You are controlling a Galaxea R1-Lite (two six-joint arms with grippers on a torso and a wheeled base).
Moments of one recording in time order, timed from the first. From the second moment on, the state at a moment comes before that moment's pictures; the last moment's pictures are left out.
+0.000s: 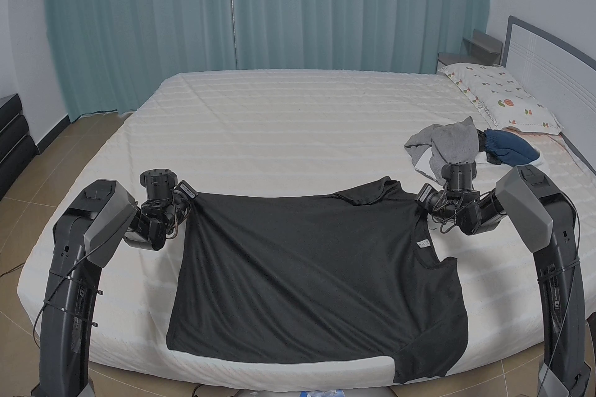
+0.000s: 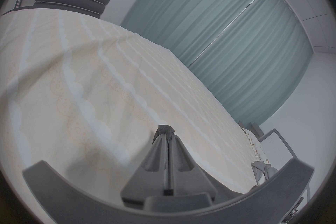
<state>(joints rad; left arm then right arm) -0.03 2.74 -1.65 -0.76 0.07 -0.81 0.08 2.67 -1.64 -0.55 0.04 0.71</state>
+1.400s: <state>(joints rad) -0.05 2.77 -1.68 -0.81 0.06 -0.80 0.07 2.78 -1.81 -0.72 -0.08 0.65</state>
